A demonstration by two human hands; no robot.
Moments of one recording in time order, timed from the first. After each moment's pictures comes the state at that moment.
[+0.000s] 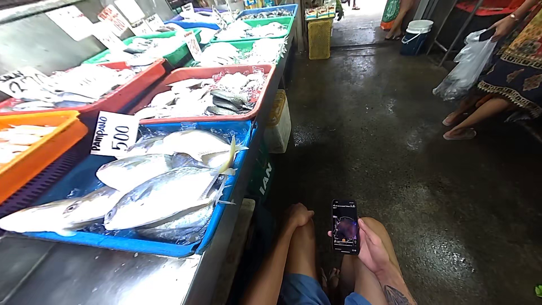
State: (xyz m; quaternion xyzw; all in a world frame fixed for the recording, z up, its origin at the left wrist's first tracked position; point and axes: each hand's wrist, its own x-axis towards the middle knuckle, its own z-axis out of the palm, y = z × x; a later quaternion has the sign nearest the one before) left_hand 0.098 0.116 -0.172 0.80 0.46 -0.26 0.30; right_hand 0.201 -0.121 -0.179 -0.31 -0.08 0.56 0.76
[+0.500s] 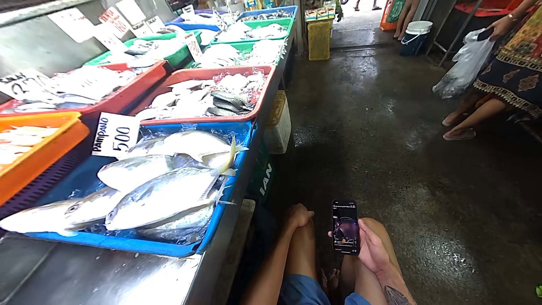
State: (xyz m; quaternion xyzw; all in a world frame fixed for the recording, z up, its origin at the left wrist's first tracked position) left_hand 0.097 0.116 -0.175 0.80 0.46 -0.25 0.30; right_hand 0.202 -0.123 -0.180 -0.31 -0.08 0.57 0.76
